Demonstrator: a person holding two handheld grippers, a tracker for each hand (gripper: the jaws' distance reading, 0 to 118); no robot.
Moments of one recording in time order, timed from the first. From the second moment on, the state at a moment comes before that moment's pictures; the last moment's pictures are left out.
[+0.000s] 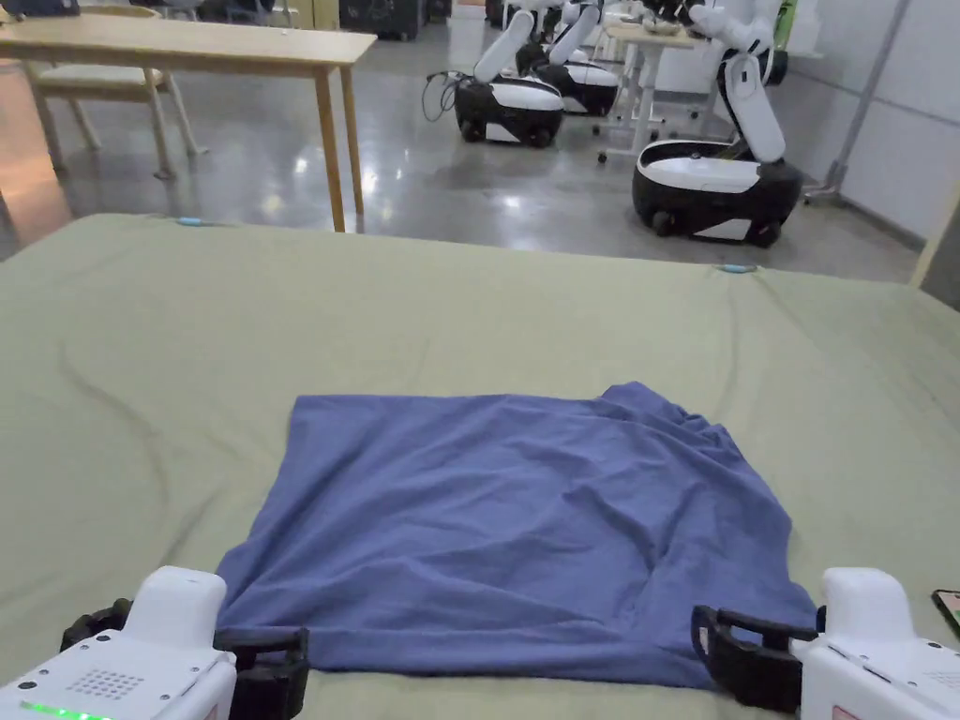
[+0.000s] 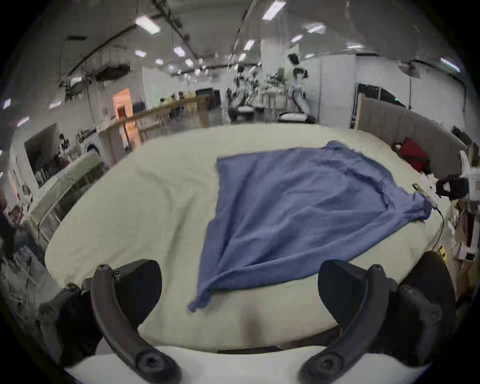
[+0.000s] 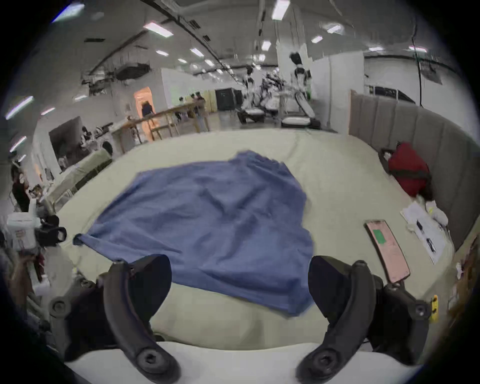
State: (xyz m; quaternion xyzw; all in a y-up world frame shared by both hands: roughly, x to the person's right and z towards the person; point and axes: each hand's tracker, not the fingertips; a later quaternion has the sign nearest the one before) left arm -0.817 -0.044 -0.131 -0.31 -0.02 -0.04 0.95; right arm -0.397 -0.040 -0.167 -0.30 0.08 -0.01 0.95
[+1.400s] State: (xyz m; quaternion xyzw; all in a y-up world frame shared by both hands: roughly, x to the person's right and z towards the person) left arm -0.860 -0.081 -0.181 -0.39 -0.01 -0.03 0.92; right arm -0.316 -0.115 -0.180 -0.39 0.01 0.04 0.92
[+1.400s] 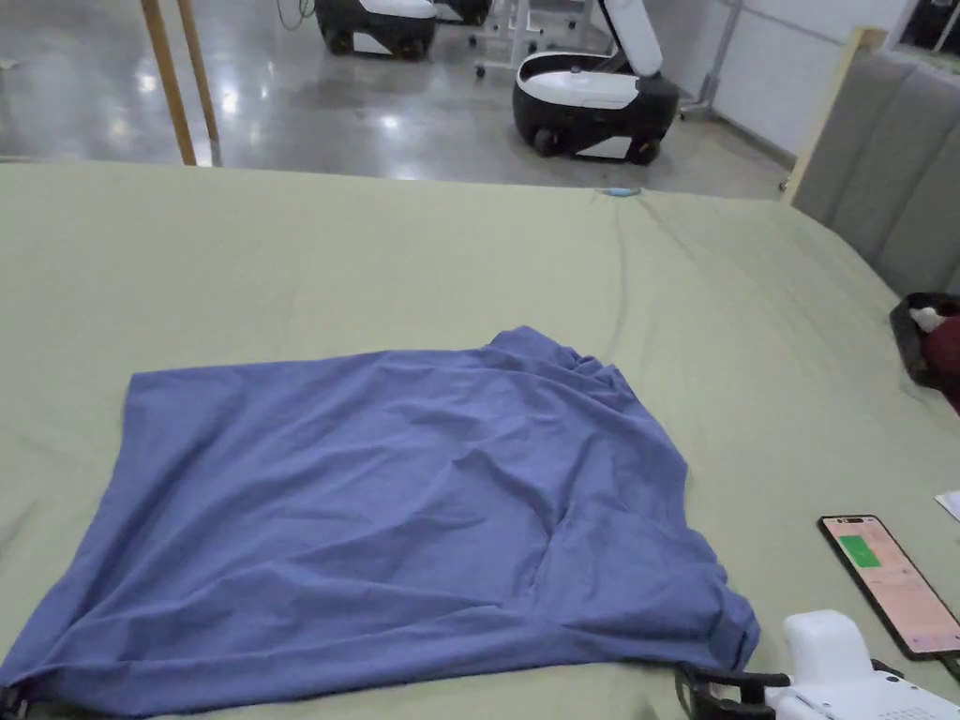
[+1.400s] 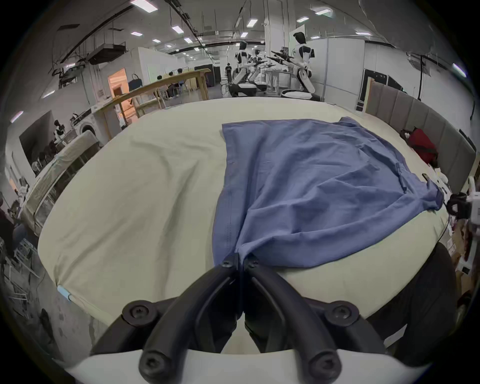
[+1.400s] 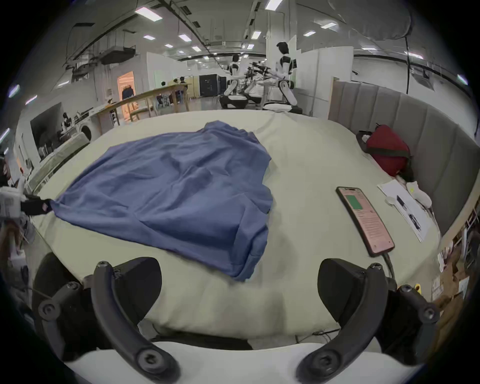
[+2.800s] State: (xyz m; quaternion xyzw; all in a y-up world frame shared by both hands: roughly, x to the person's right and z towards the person) left arm -0.828 -0.035 -0.230 -0.29 0.00 -0.04 0.96; right arm -0.384 -0.031 -0.224 -0.25 0.06 0.00 0.97
